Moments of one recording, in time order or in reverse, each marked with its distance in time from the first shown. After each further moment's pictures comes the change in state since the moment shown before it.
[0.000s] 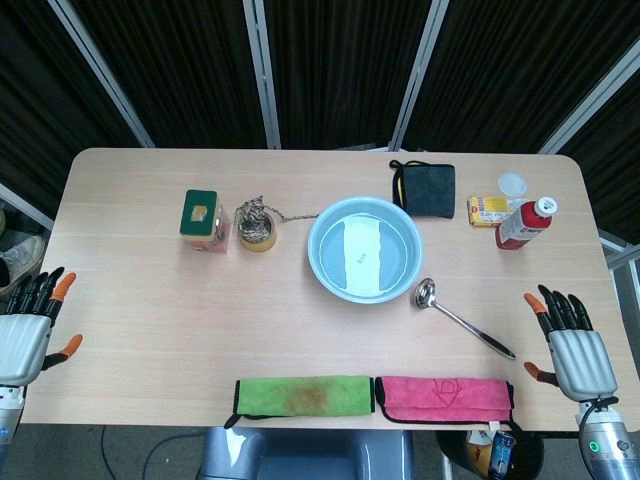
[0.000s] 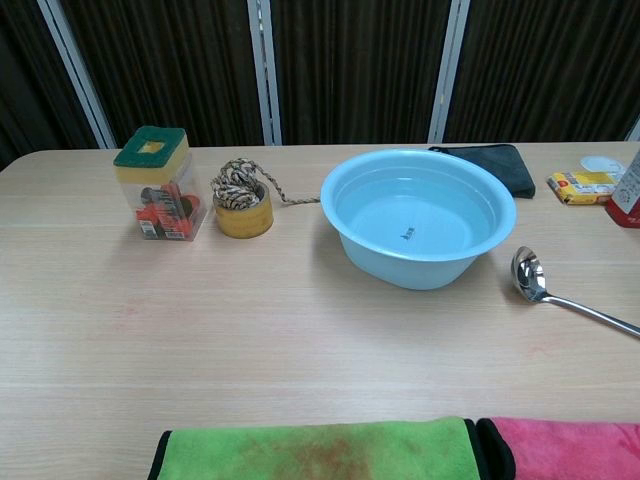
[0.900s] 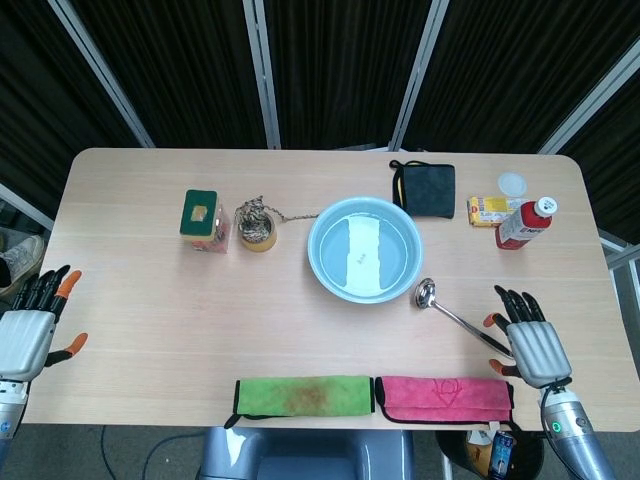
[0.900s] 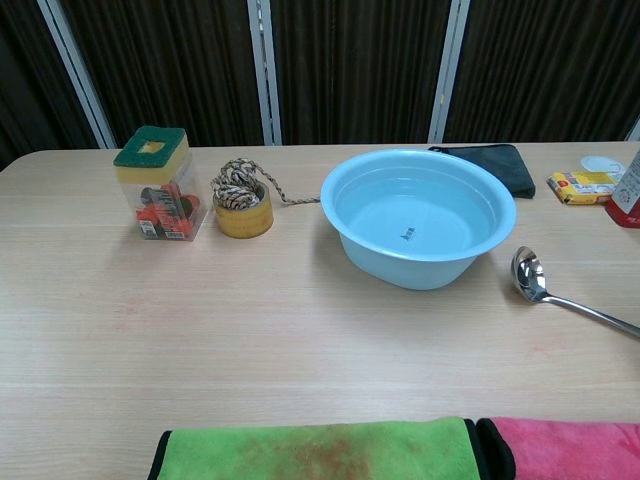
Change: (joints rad) left arm -0.023 0.023 -0.001 -0.029 -0.012 -0.055 -0.038; right arm 0.099 -0.077 0.016 -0.012 0.060 -0.173 -0.061
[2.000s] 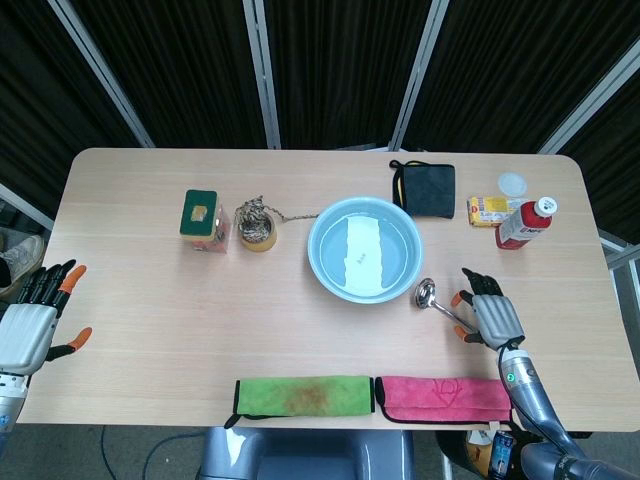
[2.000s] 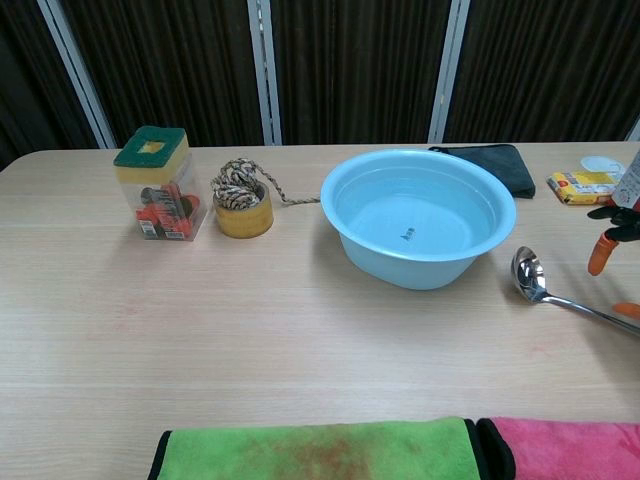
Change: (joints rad) left arm -0.026 -0.008 0.000 0.072 0.047 0.001 -0.130; right arm 0.161 -0.295 0.075 0.388 0.131 -0.203 0.207
